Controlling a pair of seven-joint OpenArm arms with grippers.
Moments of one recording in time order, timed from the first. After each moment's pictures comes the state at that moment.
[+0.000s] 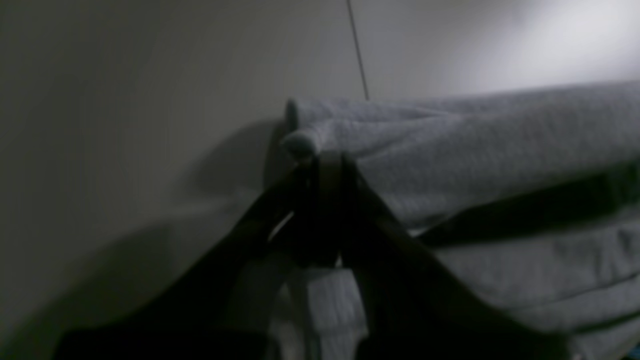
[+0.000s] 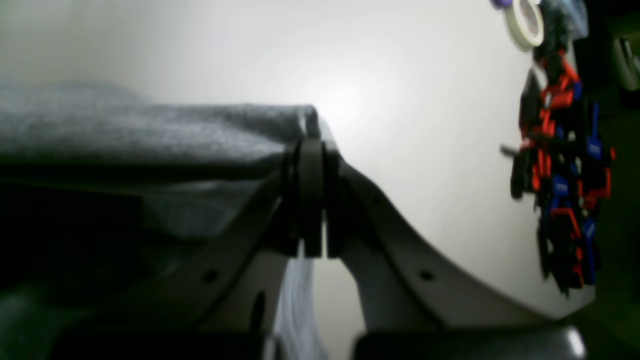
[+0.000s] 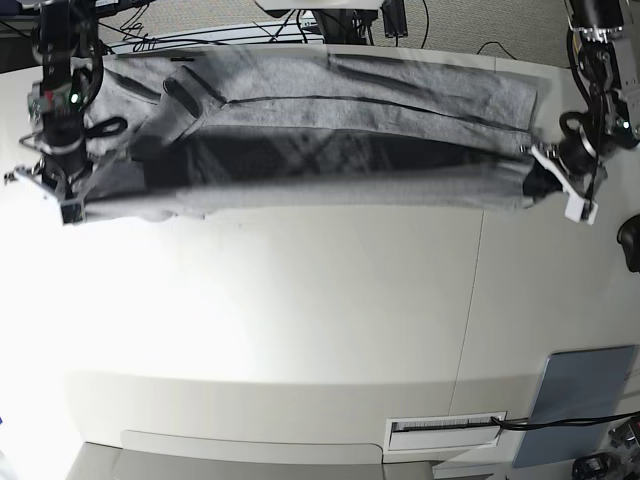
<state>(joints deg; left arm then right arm) 13.9 -26.9 -19.9 87.5 -40.0 -30.6 44.7 -24.1 32.8 11.5 116.7 0.2 -1.8 -48.8</state>
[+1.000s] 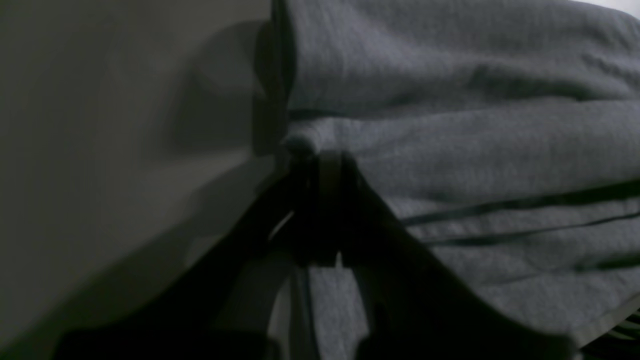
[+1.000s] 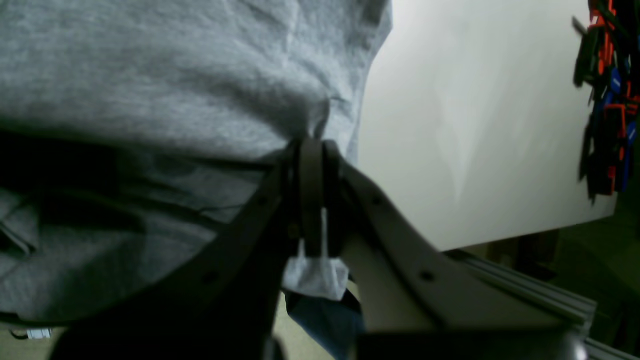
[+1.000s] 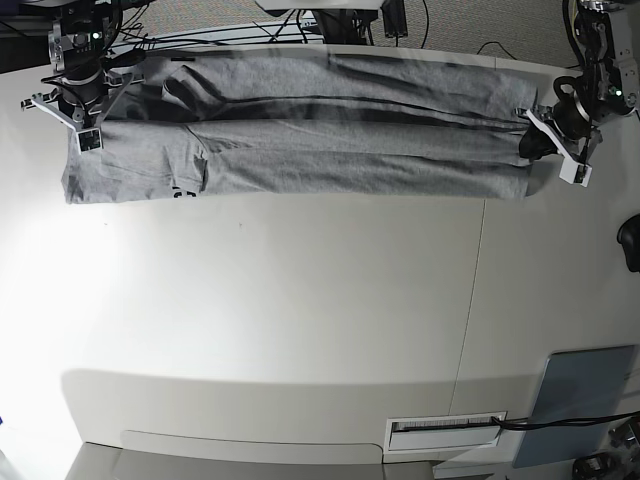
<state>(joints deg) 21.5 -26.8 -19.9 87.5 -39.1 -30.6 41.2 -39.9 29.2 11.6 119.6 -2.5 -5.0 -52.4</state>
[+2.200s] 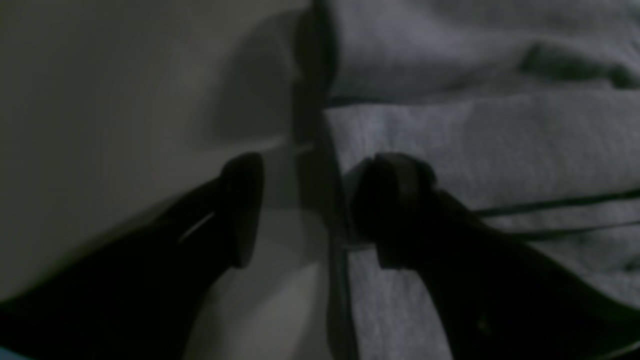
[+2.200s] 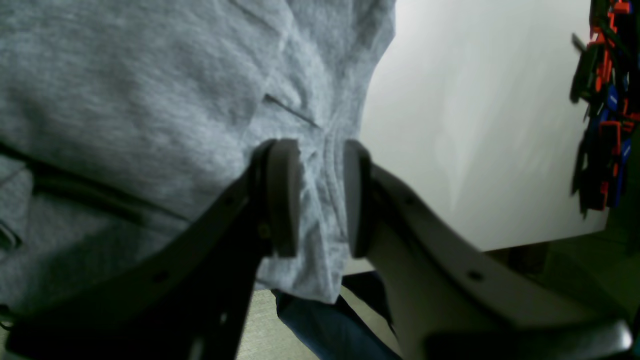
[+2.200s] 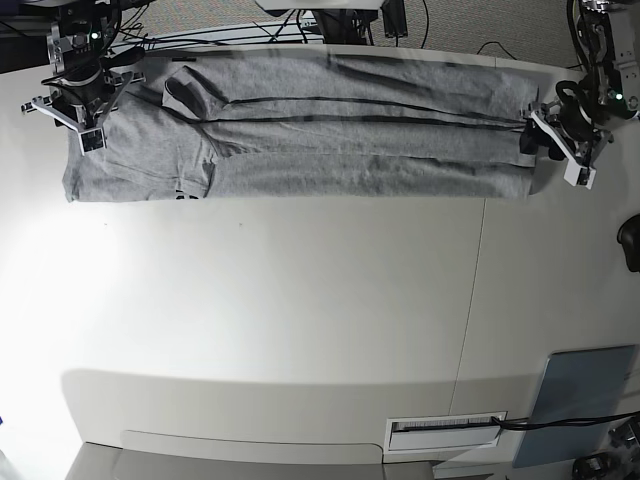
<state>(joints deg) 21.6 -27.1 -20.3 89.7 -34.0 -26.3 44.6 -39.7 29.2 11.9 119.6 -2.9 -1.8 -51.5</state>
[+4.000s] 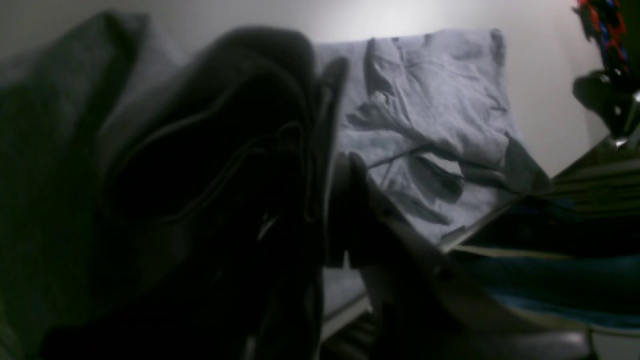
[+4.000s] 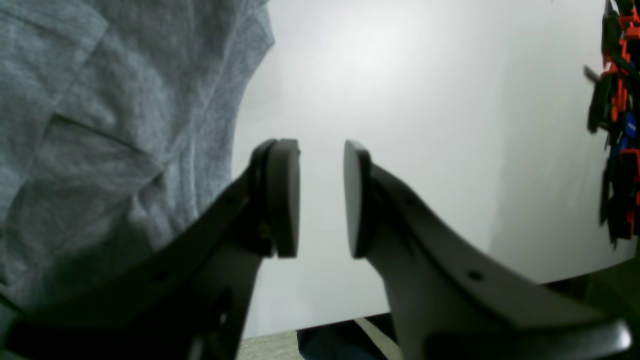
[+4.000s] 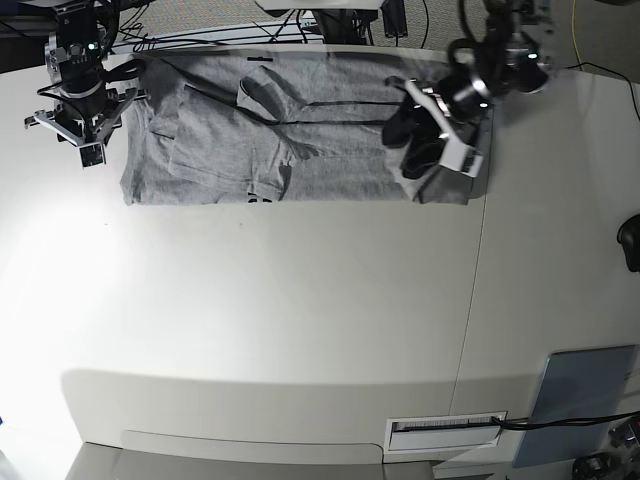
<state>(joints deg) 27.0 -7.8 -3.2 118.1 -39.9 -19.2 52.5 -36.6 29.2 11.8 119.5 1.4 -1.8 -48.3</state>
